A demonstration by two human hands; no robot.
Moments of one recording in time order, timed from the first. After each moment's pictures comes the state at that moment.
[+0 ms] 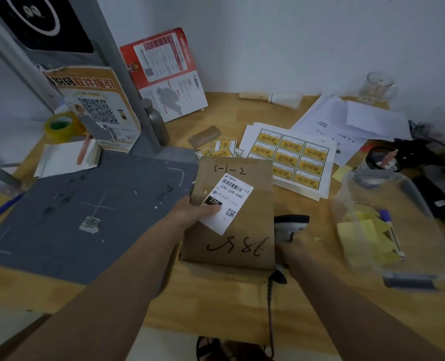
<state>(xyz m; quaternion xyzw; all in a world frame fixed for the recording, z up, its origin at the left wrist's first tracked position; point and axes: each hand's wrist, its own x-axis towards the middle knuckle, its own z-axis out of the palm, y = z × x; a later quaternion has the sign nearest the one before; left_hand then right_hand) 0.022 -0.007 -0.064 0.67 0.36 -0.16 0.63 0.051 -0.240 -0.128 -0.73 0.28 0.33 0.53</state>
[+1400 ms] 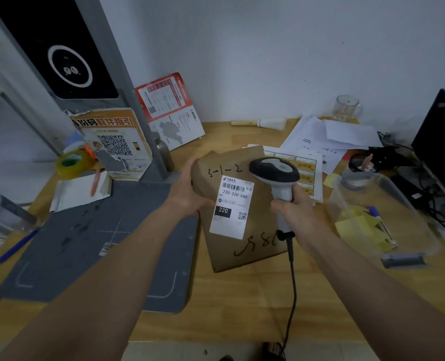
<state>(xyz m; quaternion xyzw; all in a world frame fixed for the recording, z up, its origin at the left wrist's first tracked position) 0.019 0.025 0.022 0.83 0.18 -0.05 0.52 0.024 -0.198 0.017 -0.75 0.05 0.13 0.65</state>
